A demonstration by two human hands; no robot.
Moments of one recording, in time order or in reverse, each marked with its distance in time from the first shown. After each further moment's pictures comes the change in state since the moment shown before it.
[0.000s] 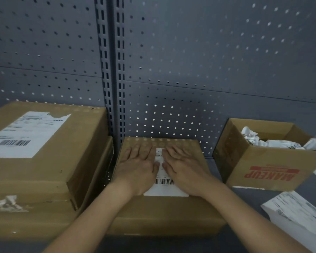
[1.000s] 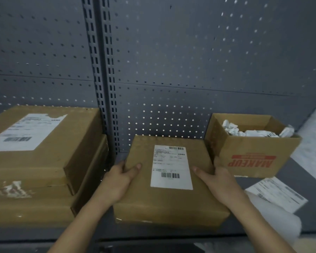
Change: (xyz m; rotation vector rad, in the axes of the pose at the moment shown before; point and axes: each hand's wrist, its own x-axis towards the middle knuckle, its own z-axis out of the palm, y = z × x) left_hand -0.063 0.001 0.008 -1.074 0.047 -0.349; right_hand -0.110 0.040 0.000 0.905 0.259 0.597
